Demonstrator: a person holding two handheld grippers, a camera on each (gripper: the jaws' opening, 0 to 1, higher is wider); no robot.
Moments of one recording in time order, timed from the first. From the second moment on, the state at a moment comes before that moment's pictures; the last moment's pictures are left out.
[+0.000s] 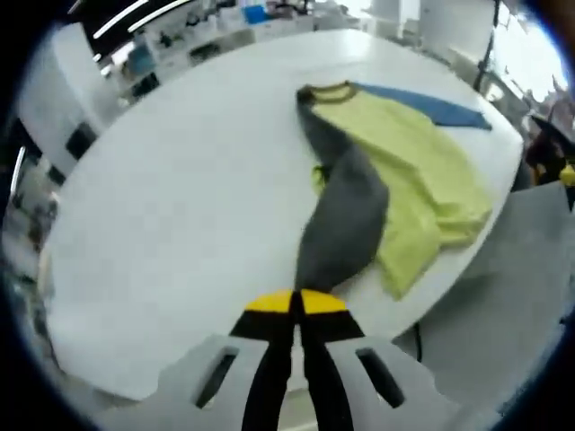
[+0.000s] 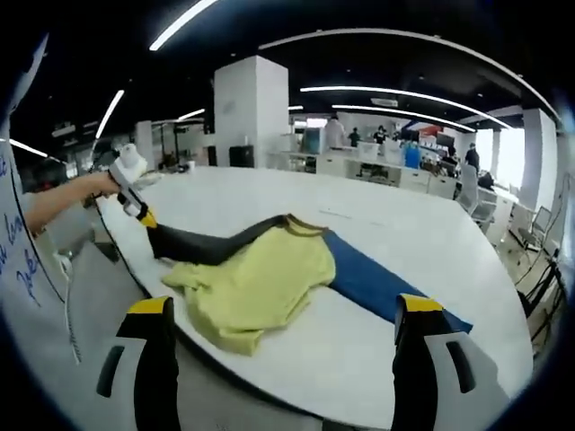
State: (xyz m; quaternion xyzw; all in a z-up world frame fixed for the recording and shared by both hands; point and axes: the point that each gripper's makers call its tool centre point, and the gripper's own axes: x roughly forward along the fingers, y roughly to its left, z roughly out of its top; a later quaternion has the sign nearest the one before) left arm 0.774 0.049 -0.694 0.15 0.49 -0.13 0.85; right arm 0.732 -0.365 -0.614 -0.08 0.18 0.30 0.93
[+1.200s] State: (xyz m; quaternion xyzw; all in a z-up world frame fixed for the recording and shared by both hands) left arm 0.852 0.161 -0.702 0.20 0.50 -0.11 0.83; right arm 0.718 -0.353 -0.614 -0.11 0.21 0.26 0.94
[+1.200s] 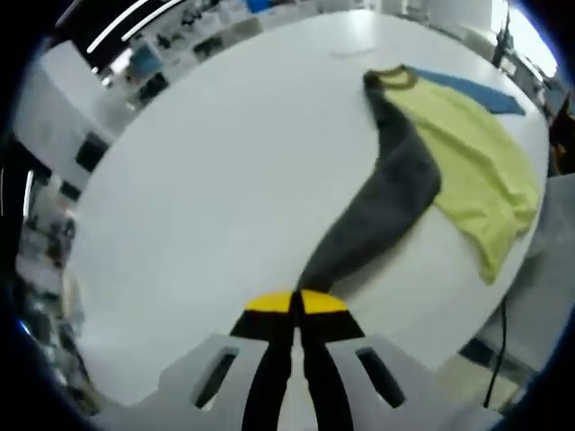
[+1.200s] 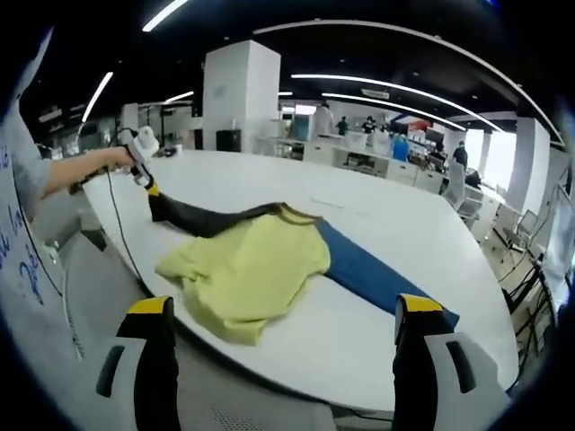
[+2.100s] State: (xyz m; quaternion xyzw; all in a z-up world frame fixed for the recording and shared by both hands) left arm 0.893 0.221 -0.707 0.25 0.53 -0.10 0.80; right arm 0.718 -0.342 -0.617 -0.12 0.24 0.22 0.94
